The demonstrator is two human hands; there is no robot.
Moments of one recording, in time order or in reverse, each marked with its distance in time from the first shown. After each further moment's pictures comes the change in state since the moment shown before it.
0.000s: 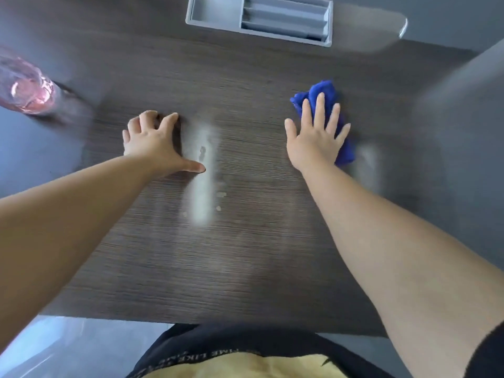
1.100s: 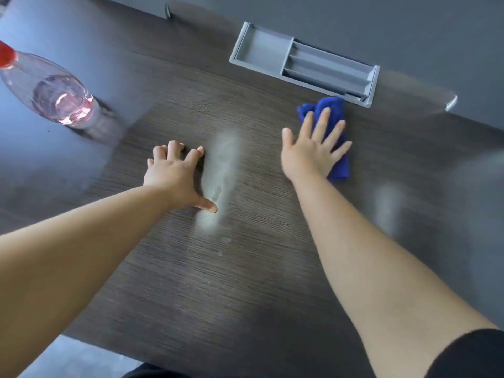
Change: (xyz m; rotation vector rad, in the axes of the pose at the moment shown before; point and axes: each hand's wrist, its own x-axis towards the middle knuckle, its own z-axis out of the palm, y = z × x) left_hand 0.013 0.010 -0.005 0.108 -0.095 -0.073; right_hand 0.067 -0.067 -0.012 0.016 -0.008 -0.108
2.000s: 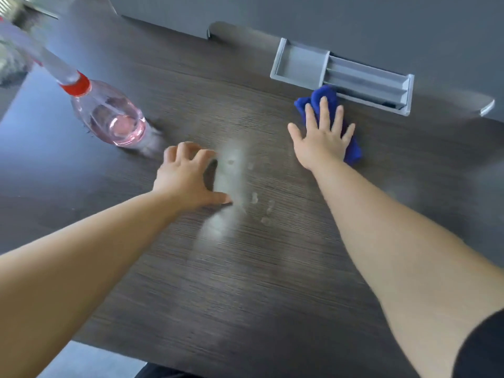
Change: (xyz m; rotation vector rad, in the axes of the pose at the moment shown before) left_hand 0.005 -0.079 -0.030 -0.175 0.117 0.098; right_hand 0.016 -0.074 -0.004 -0.049 -0.076 -0.065
